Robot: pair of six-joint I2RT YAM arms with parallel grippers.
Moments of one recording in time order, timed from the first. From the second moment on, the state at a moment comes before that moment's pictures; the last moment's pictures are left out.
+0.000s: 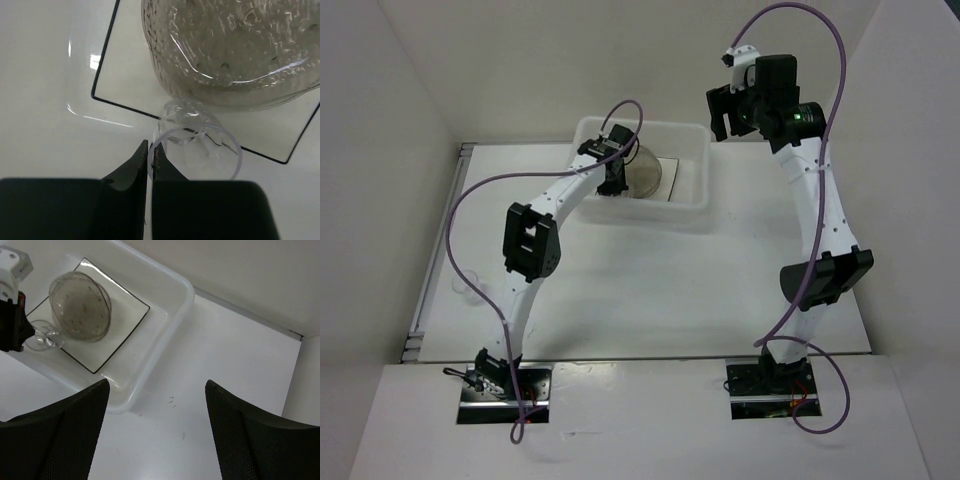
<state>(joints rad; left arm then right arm) -0.45 2.38 2.30 -0.99 -0.28 -0.53 0.21 1.81 2.26 -0.92 -0.07 -0.20</state>
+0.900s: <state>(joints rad) -0.51 2.39 2.64 -1.02 -0.18 -0.55 0.21 1.75 2.16 -0.92 -0.06 -0.22</state>
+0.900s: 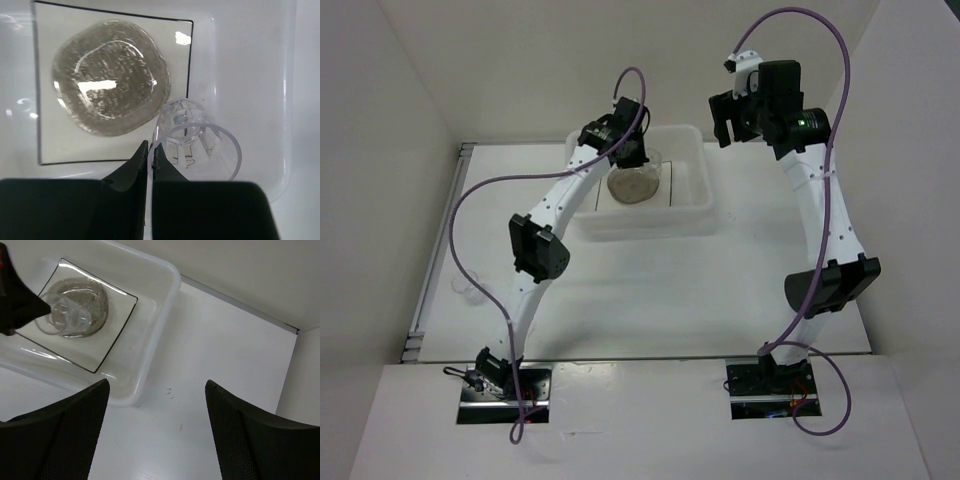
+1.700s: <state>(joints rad) -0.66 2.84 3.07 -1.06 -0.07 -0.58 0.21 1.61 1.98 -0.89 0.02 -0.27</state>
